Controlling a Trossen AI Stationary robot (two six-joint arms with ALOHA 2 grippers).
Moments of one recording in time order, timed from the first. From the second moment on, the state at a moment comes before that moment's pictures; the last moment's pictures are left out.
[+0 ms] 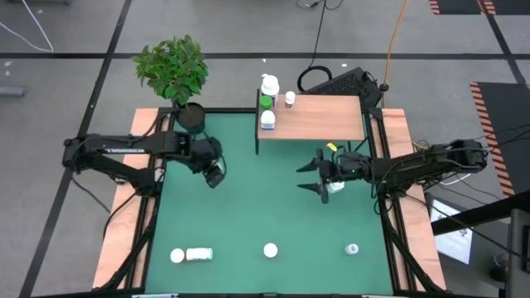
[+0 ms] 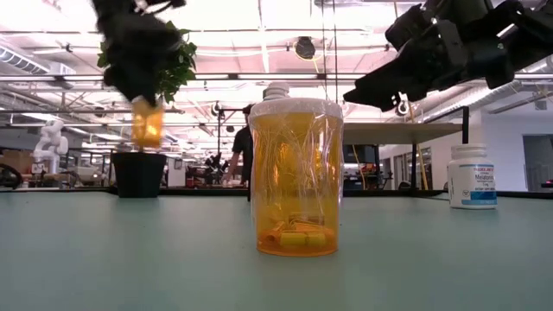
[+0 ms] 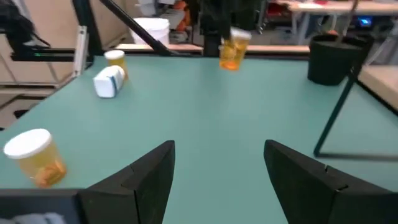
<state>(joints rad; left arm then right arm) 0.12 1.23 1.03 -0.98 -0.05 -0.53 -0.05 1.16 0.32 0.58 -0.10 0.00</state>
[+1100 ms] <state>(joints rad) 0.27 2.05 2.34 -1.03 -0.06 0.24 0.03 1.16 0.20 0.47 0.08 0.18</state>
